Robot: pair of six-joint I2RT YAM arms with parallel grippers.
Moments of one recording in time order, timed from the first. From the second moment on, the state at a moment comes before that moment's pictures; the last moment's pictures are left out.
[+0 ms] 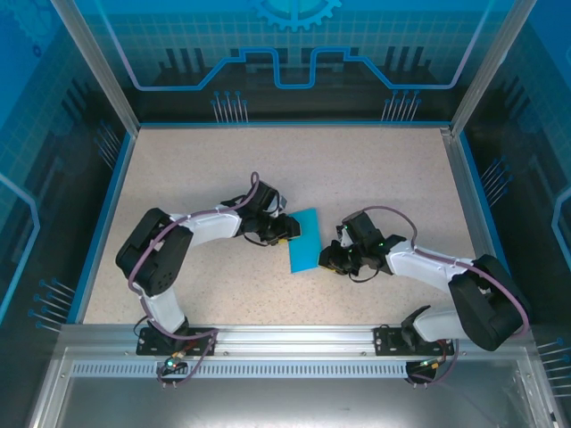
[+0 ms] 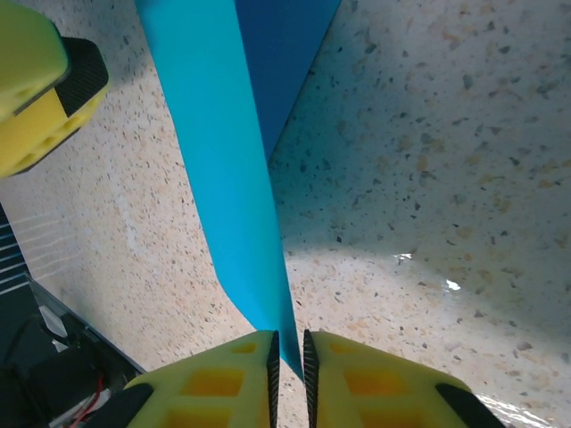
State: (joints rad) left arm -0.55 1.78 0.99 -0.21 0.50 -0.83; right arm 0.57 1.34 0.56 -0.24 -0.45 0.93
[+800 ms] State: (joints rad) left arm -0.57 1.88 1.05 -0.27 0.50 -0.81; right arm 0.59 1.49 0.69 -0.16 -0.46 0.93
